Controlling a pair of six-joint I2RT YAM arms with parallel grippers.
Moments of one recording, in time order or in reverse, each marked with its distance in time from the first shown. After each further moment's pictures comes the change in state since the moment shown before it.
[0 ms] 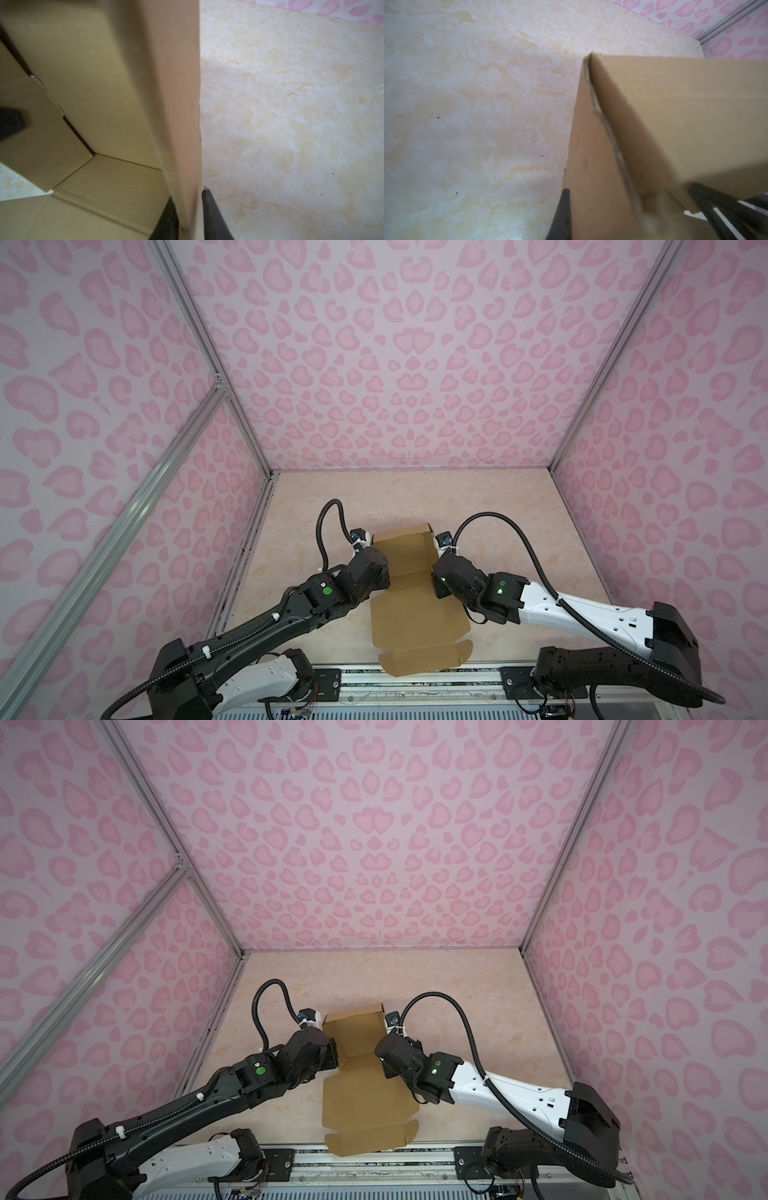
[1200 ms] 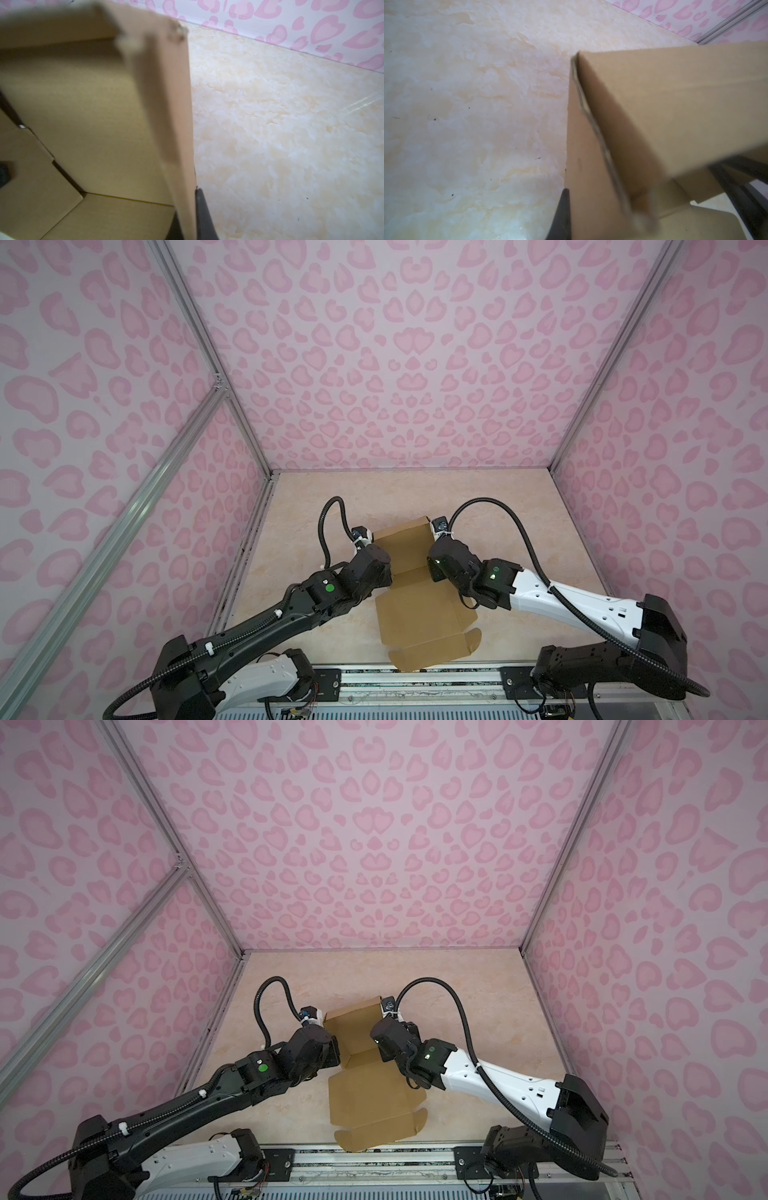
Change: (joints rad) left arm -0.001 0.031 0.034 -0.008 0.003 -0.012; right arm -0.060 0.086 0.126 -0.003 0.068 -0.104
